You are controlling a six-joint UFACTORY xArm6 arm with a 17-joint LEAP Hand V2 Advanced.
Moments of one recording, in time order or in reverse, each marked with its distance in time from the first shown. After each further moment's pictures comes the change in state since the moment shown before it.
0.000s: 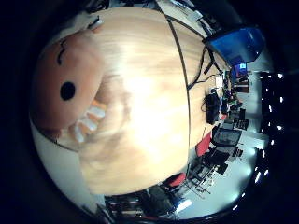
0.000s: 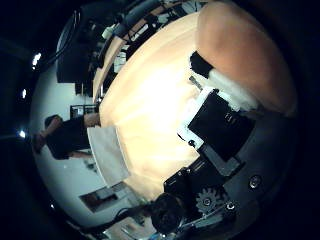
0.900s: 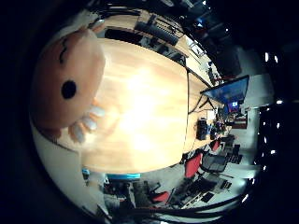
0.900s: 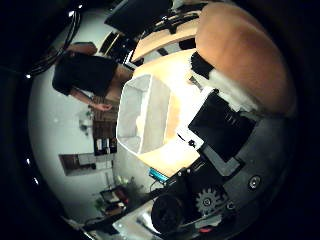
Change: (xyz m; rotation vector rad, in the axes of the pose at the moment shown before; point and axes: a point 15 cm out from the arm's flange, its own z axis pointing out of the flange) arm -0.246 0.143 -0.096 0.108 -0.030 -0.453
